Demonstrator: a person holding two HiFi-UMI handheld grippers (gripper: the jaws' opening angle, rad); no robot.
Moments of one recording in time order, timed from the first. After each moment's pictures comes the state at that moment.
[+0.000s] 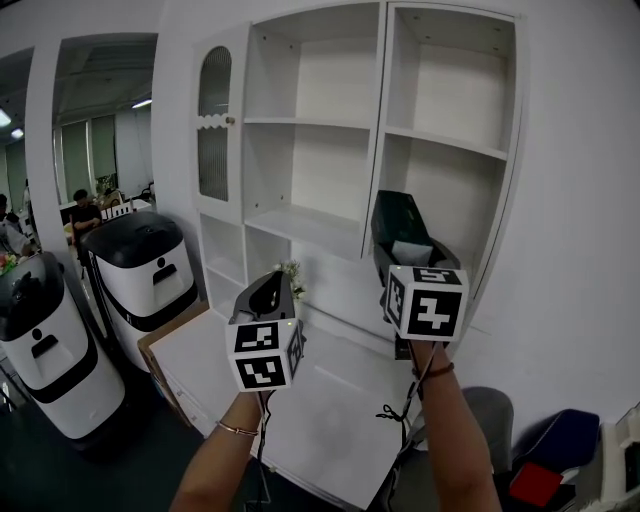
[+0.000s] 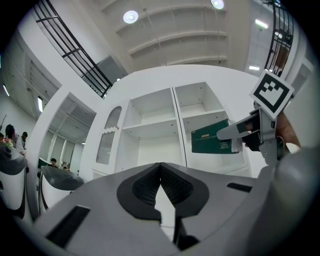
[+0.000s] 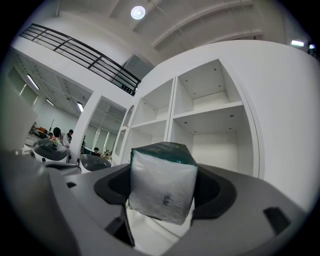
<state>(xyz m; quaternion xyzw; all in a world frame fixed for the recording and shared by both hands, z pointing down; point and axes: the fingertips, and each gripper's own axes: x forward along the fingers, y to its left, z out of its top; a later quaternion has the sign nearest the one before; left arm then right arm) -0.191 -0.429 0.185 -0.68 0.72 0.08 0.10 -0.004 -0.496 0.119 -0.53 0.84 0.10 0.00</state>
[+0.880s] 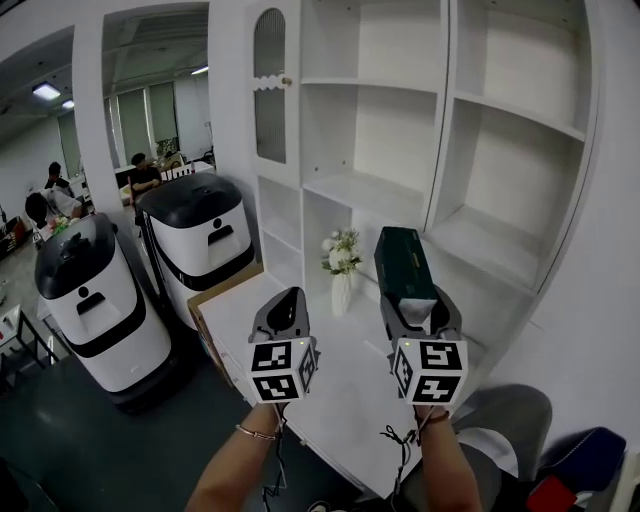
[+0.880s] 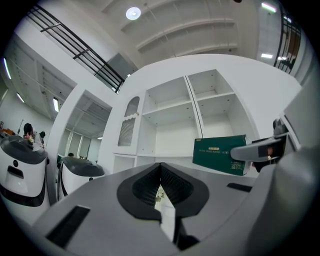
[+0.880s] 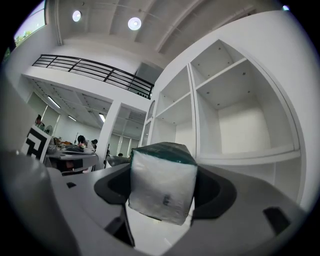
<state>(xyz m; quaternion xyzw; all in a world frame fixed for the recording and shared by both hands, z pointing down) -0.247 -0.405 0.284 -0.62 0.78 0.07 0.06 -0.069 -0.480 0.265 -0.41 0.91 0.08 0.02</state>
